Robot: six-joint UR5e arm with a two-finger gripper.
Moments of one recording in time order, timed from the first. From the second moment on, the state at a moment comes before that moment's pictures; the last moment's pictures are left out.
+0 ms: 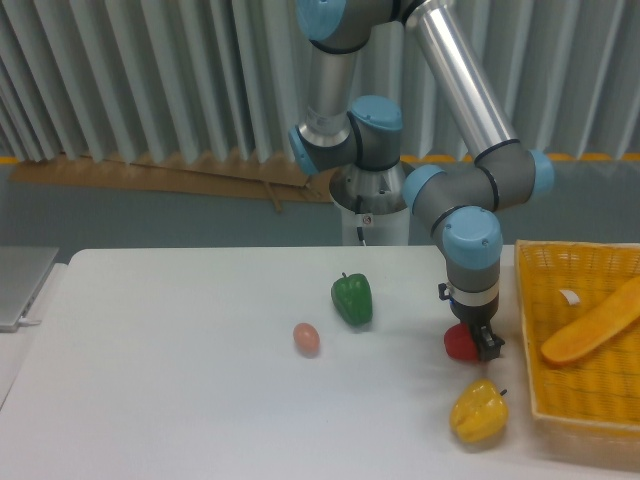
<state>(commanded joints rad) 2.56 -1.93 -1.70 -1.14 1.76 1.70</state>
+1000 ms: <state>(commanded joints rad) 2.59 -1.77 -1.69 -1.30 1.72 1.71</state>
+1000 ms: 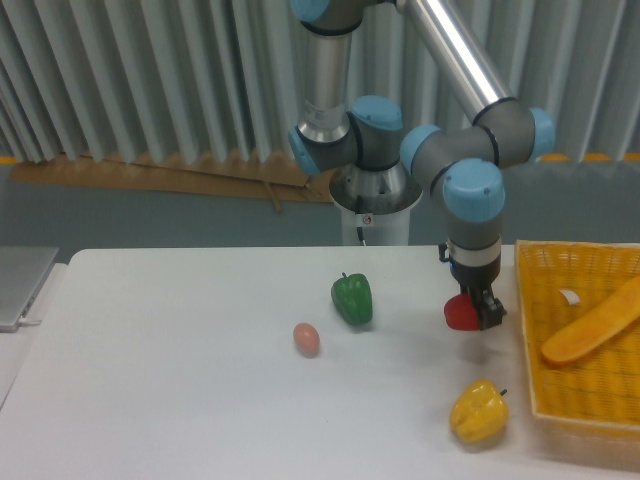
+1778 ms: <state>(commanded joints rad) 2.83 -1.75 -1.66 -1.33 1.66 2.11</state>
